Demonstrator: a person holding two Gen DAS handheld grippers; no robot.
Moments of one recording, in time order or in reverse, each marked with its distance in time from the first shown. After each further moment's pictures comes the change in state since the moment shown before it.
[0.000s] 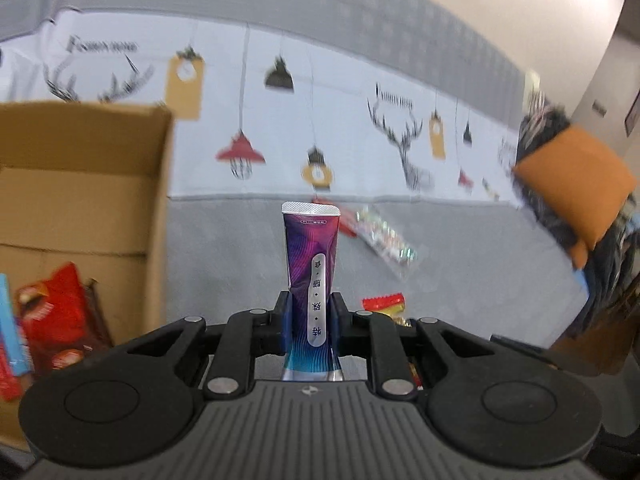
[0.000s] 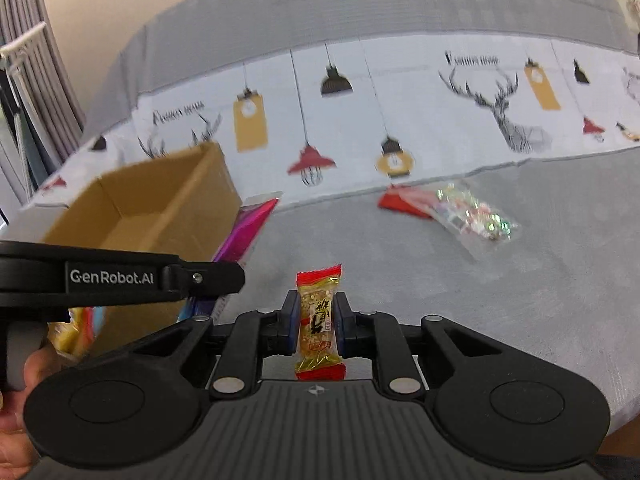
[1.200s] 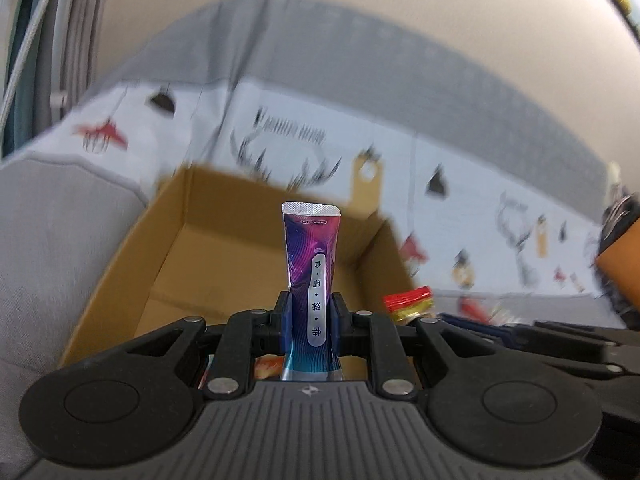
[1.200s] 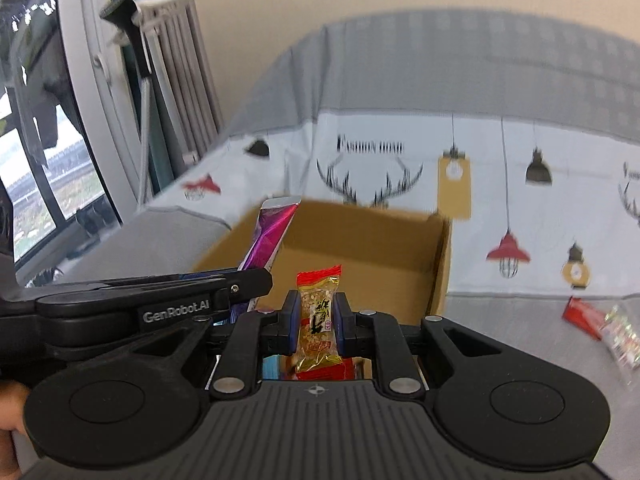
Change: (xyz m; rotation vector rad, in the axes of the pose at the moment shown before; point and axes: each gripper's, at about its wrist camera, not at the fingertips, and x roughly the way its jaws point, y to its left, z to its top) left arm -0.081 0.162 0.018 -0.126 -0.172 0.254; right arm 0.043 0.195 0.052 -0.244 0.025 0.222
